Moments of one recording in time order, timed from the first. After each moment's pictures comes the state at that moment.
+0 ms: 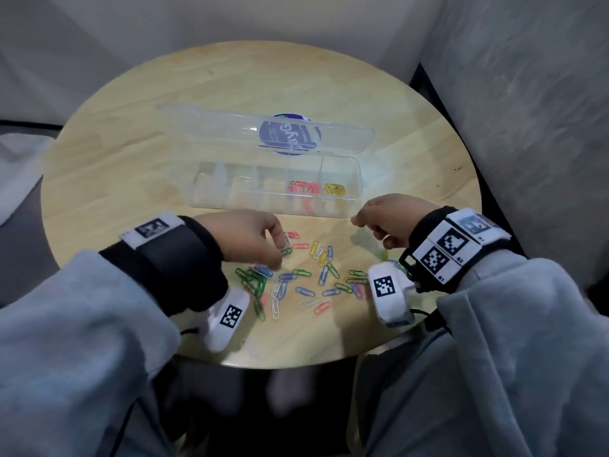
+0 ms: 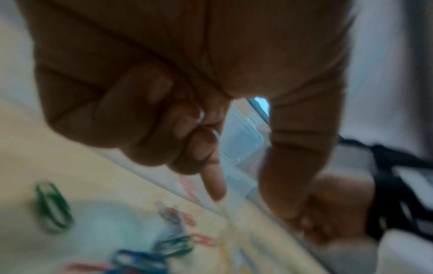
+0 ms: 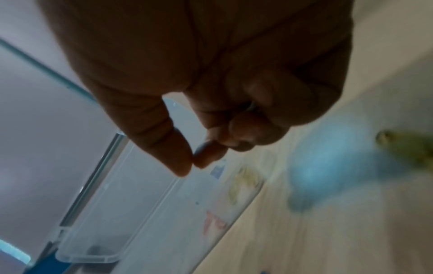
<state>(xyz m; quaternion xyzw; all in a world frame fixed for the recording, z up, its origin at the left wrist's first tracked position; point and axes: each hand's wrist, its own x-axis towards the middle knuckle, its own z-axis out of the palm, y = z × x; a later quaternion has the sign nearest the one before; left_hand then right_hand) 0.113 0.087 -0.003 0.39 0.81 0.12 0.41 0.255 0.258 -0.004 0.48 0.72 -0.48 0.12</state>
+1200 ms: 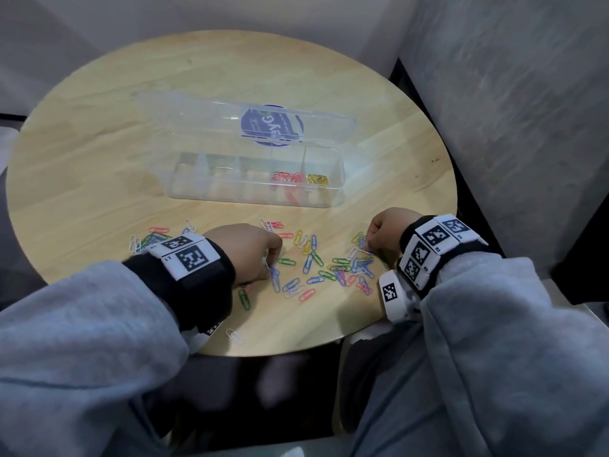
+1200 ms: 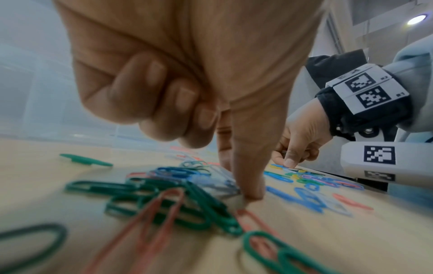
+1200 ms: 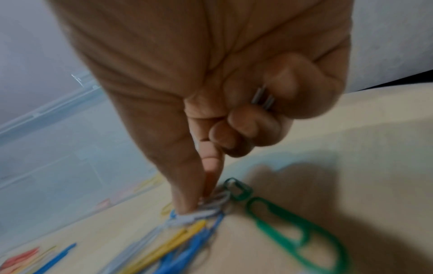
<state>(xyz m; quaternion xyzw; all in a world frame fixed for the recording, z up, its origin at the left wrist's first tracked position) 0.143 0.087 -0.028 0.52 0.82 -0.05 0.24 0.285 0.259 -0.016 0.46 0.83 -0.19 0.25</state>
